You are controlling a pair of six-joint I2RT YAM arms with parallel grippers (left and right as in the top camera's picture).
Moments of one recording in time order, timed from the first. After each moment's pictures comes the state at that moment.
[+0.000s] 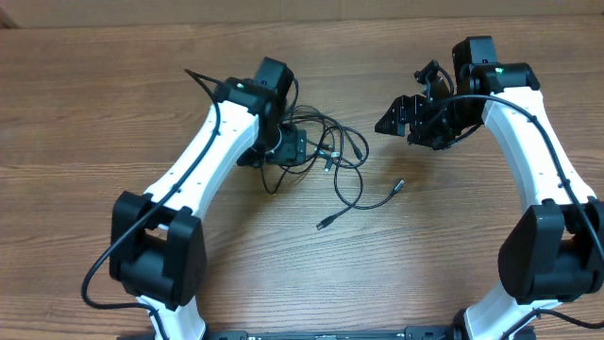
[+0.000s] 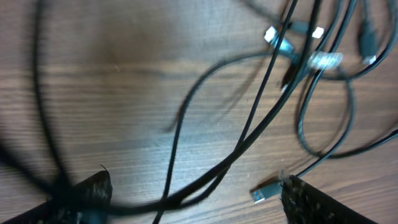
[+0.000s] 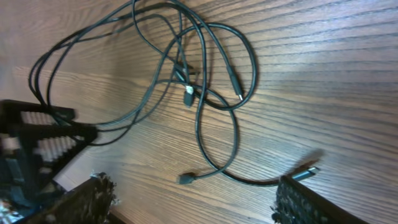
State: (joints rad) left arm -0.39 1.91 1.60 -1.12 0.11 -0.39; right arm 0.05 1.84 1.57 -1.12 -0.59 0.12
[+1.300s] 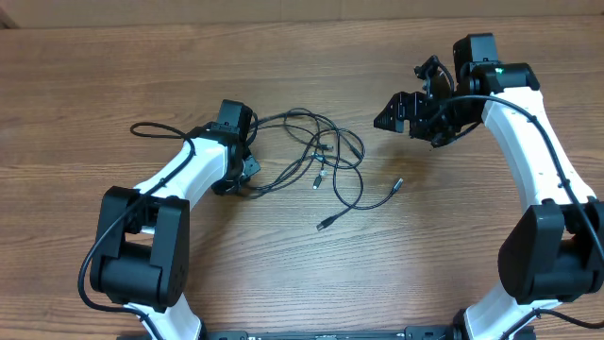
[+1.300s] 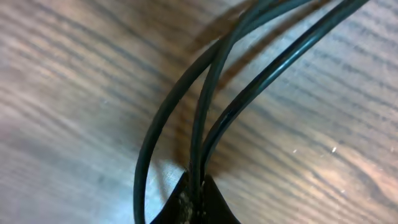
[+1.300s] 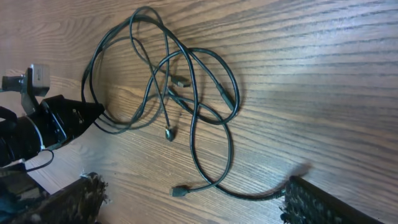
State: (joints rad) left arm -0.23 1.86 1.14 -0.68 -0.10 -0.79; right arm 0.05 1.84 1.57 -1.08 -0.58 0.10
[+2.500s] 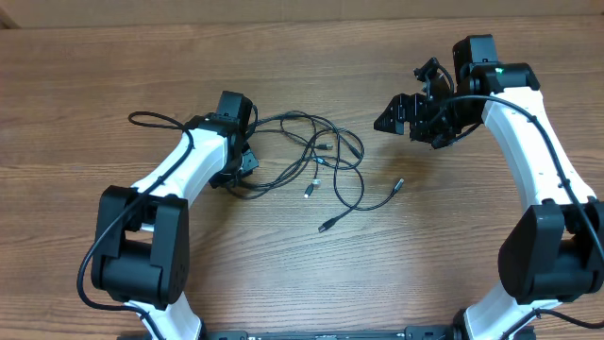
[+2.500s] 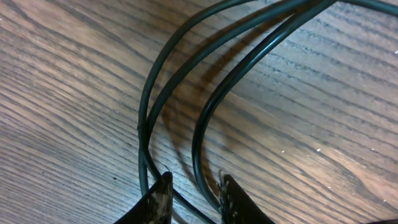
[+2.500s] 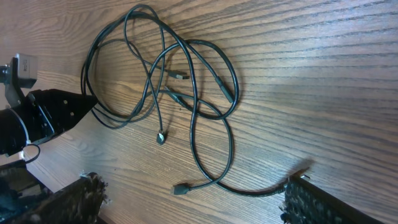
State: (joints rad) left arm -0.23 1.88 1.22 -0.77 -0.12 -0.73; right arm 0.05 1.84 1.57 -1.10 -0.58 0.10
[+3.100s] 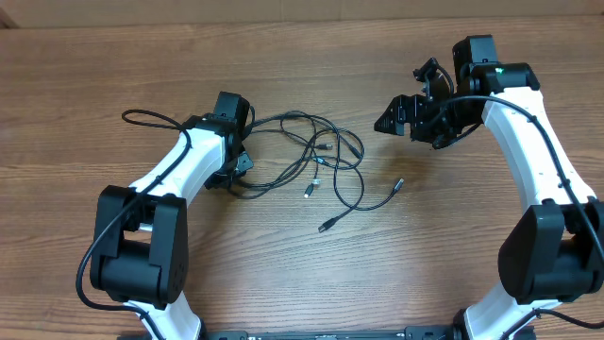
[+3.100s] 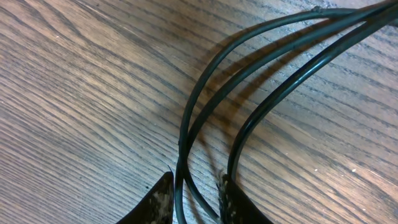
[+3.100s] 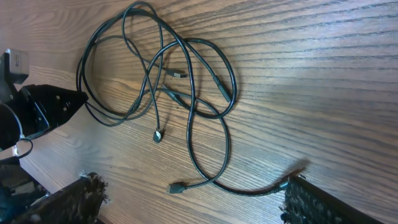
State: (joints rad) left arm -0.22 1.88 1.22 -0.79 -0.20 -0.73; right arm 0.05 1.84 1.57 -1.10 -0.57 0.07
